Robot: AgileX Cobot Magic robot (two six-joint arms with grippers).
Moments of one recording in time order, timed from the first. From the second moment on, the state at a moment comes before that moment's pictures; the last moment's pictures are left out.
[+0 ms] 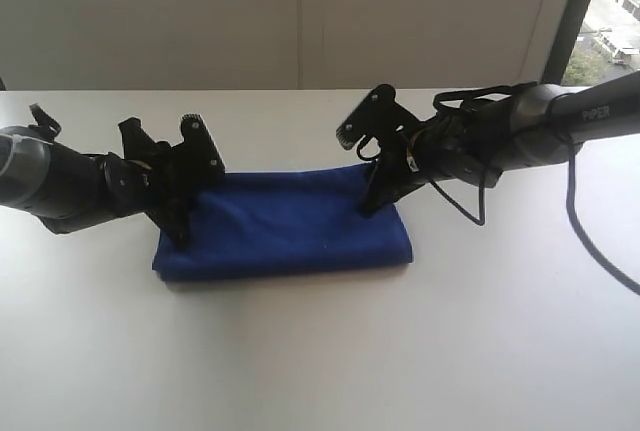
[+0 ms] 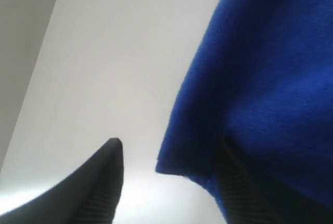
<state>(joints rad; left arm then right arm) -0.41 2.04 -1.07 -0.56 -0.33 1.42 0.23 2.10 -1.29 -0.70 0.01 0.16</state>
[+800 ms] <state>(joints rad) -0.39 1.80 -1.07 -1.14 0.07 1.63 0.22 1.88 -1.35 -0.49 0.34 0.11</state>
